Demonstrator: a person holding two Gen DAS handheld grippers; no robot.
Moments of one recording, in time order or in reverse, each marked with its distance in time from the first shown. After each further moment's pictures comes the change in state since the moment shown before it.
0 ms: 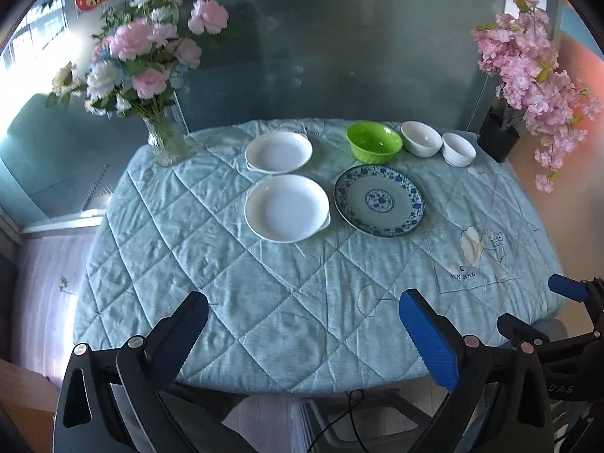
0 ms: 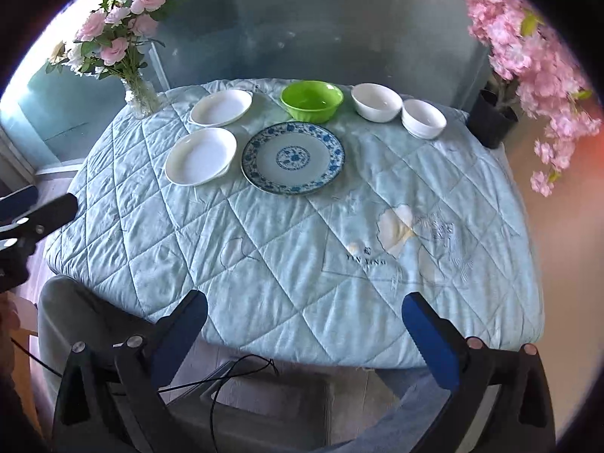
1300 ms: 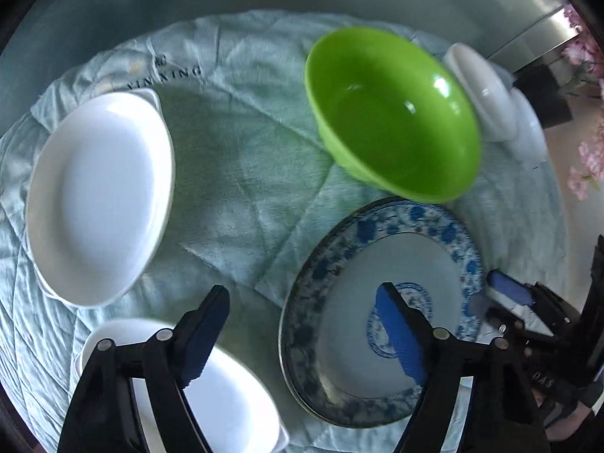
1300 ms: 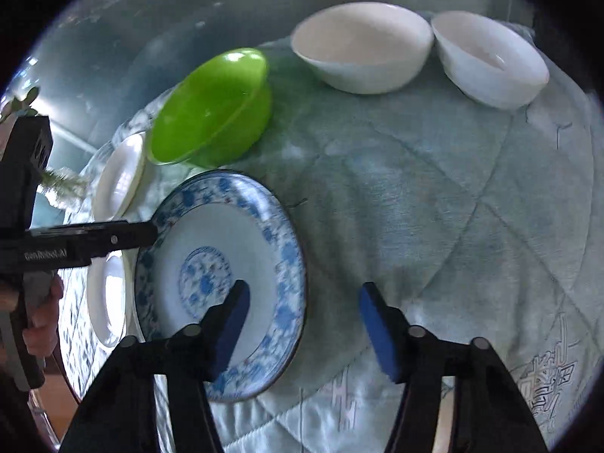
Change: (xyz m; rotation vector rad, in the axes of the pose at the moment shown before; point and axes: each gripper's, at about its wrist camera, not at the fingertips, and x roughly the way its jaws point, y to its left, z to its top) left arm 0.408 -0.056 0.221 0.144 0.523 -0.264; right arm 0.252 -0.102 0.144 0.311 0.158 0.208
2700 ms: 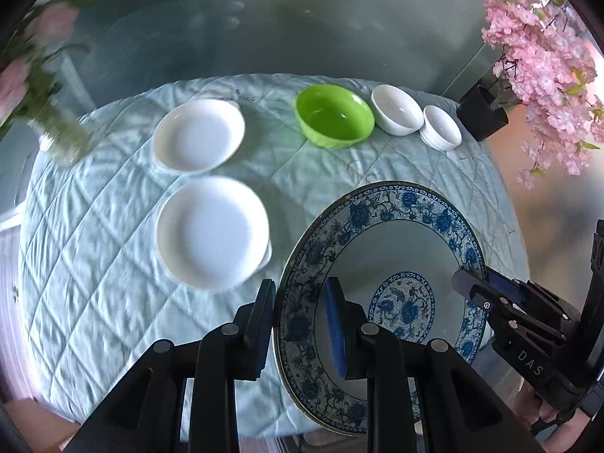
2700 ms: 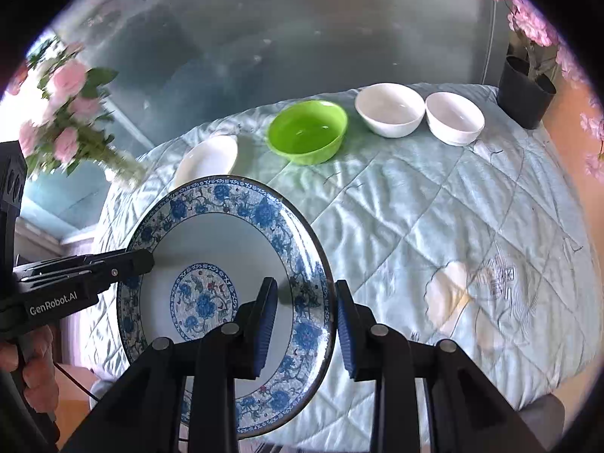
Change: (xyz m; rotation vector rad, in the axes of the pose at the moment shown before) left arm -0.198 -0.040 -0.220 -0.081 -0.244 0.018; right arm -0.145 0.087 -0.090 -0.090 -0.142 -0.031
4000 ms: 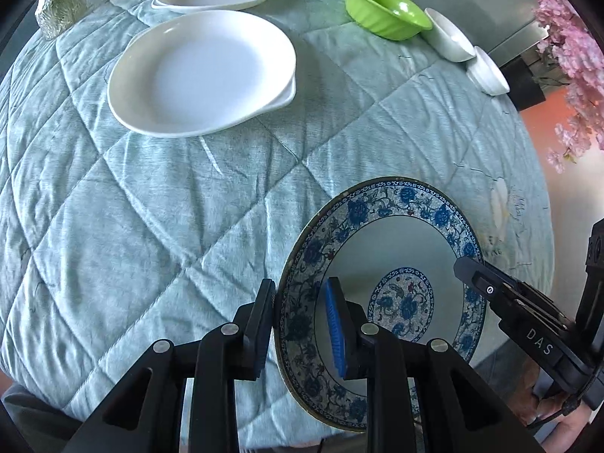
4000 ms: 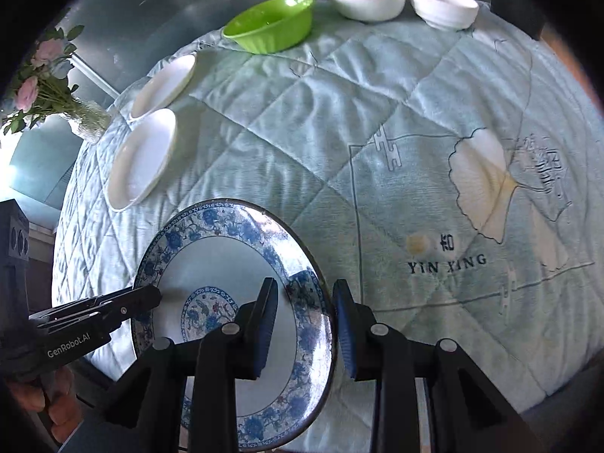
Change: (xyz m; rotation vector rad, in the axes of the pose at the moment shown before) left arm 0.155 0.029 -0.101 -0.147 0.117 -0.057; right arm 0.100 -0.036 -0.091 0.066 0.126 -0.010
